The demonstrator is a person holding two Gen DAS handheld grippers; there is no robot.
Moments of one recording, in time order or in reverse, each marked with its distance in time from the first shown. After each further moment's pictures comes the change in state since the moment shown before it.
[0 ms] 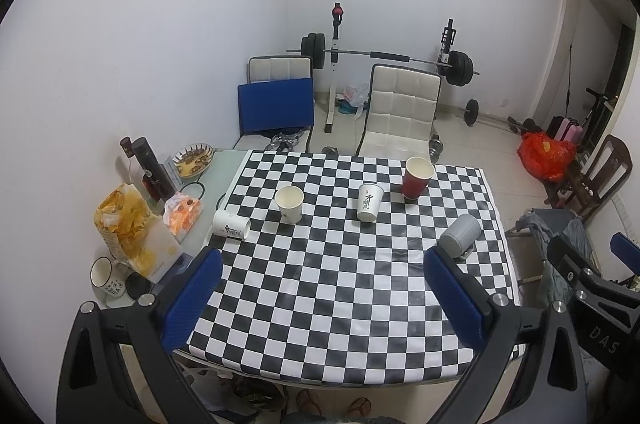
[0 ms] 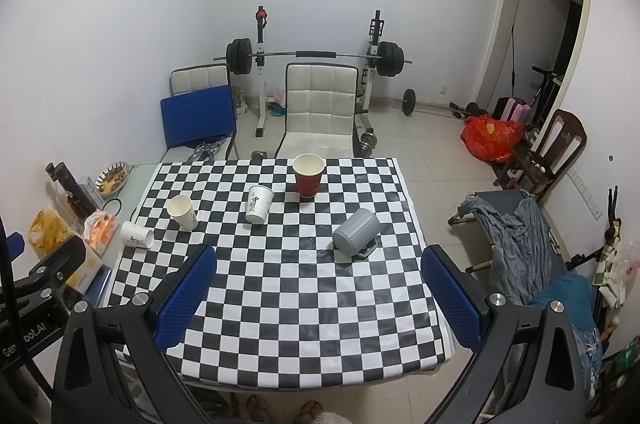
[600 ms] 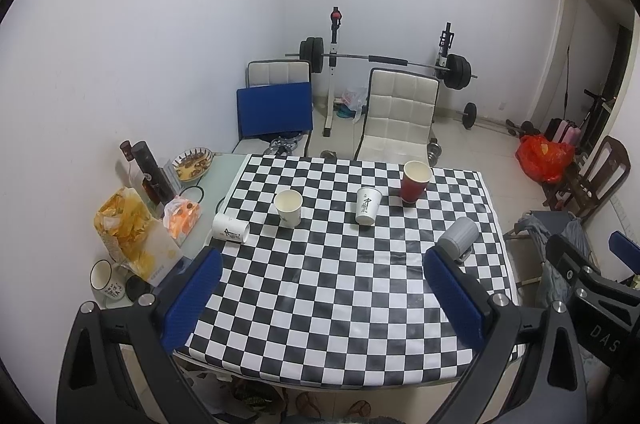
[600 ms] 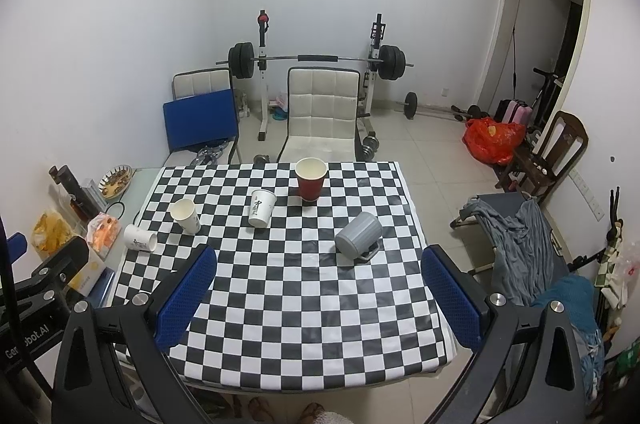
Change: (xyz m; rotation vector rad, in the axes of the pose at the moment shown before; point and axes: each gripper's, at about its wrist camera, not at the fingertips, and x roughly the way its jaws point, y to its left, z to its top) left arm -0.003 -0.008 0.008 0.004 -0.007 -0.002; right arm -0.002 0.003 0.003 0.003 -0.004 0.004
